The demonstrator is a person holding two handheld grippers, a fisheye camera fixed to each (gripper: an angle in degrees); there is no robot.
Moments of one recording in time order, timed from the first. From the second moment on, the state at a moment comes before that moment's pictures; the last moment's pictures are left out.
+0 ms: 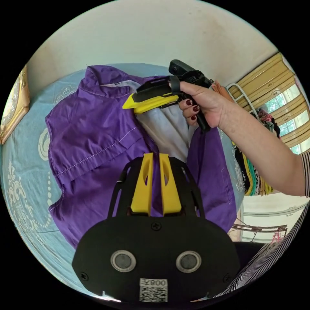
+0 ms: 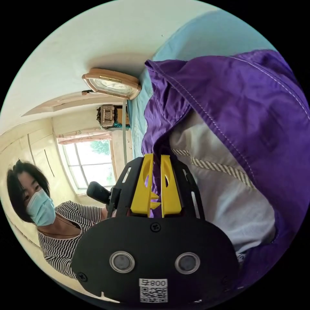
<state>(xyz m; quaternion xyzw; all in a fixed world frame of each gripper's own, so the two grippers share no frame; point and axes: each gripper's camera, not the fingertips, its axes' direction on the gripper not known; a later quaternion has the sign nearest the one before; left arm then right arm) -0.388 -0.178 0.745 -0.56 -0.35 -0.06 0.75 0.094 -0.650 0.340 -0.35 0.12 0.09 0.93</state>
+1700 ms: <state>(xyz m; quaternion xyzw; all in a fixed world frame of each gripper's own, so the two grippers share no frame) -0.440 -0.115 0.643 -0.60 -0.33 -0.11 0.72 0.023 -0.397 0.301 -0.35 0.33 0.05 0.87</state>
